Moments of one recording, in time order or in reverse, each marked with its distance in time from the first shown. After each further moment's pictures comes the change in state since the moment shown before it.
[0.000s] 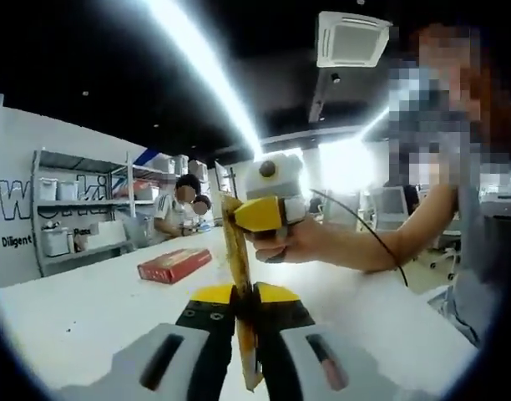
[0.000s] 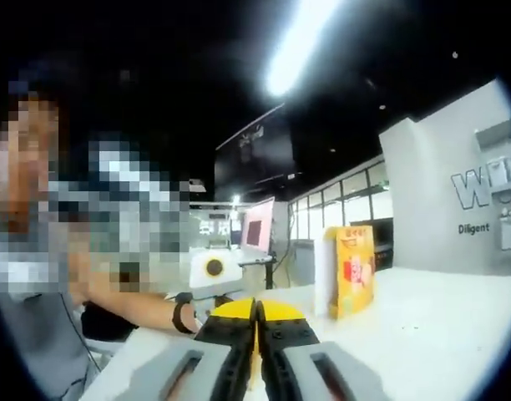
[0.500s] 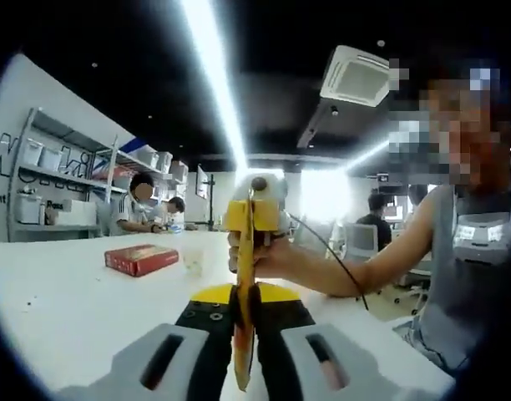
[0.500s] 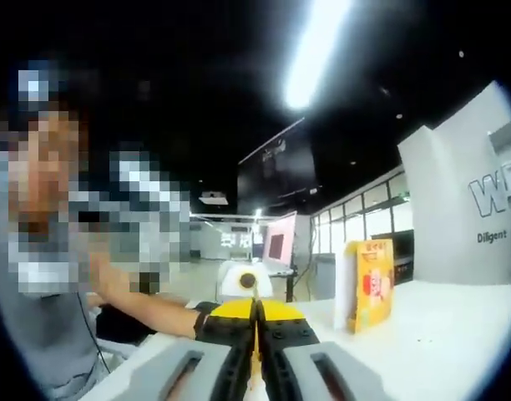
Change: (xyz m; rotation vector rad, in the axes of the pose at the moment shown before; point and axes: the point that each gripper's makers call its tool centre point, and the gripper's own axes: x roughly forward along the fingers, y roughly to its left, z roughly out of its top) left arm -0.005 -0.004 -0.007 -0.154 0.015 -0.088; right arm -0.005 0.013 0.003 -0.061 -0.053 0.094
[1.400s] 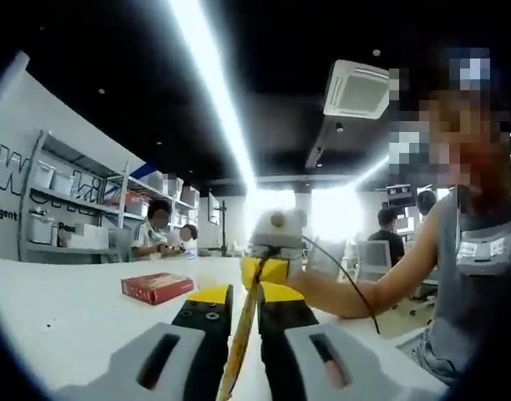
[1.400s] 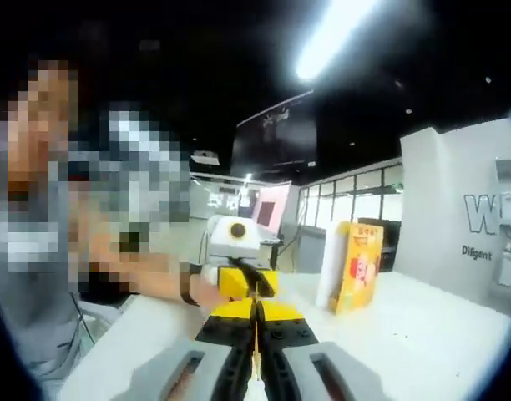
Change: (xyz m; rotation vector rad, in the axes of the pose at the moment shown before) left arm -0.021 -0.011 0.045 0.025 -0.173 0.055; right arm 0.009 0.010 -0.021 -0.100 0.208 -0.053
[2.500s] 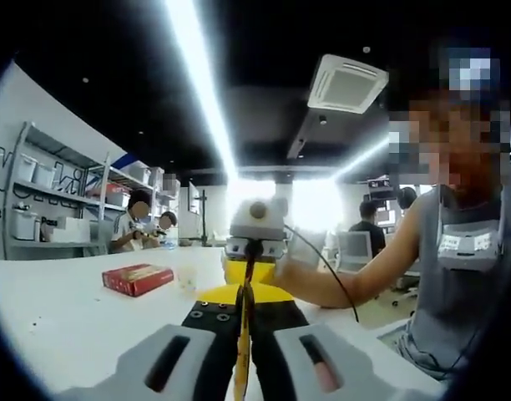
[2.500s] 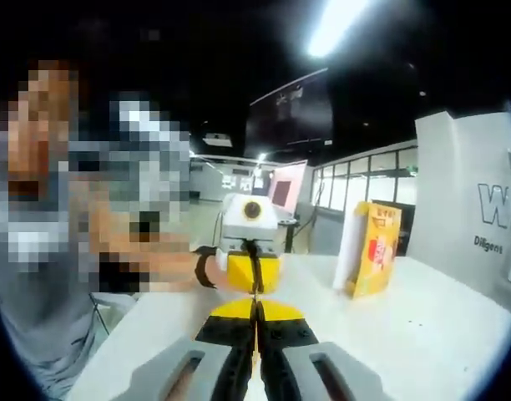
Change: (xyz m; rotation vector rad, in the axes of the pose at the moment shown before) left arm 0.005 -0.007 -0.008 -0.005 0.064 -0.111; right arm 0.001 0.011 -0.011 0.018 0.083 0.070
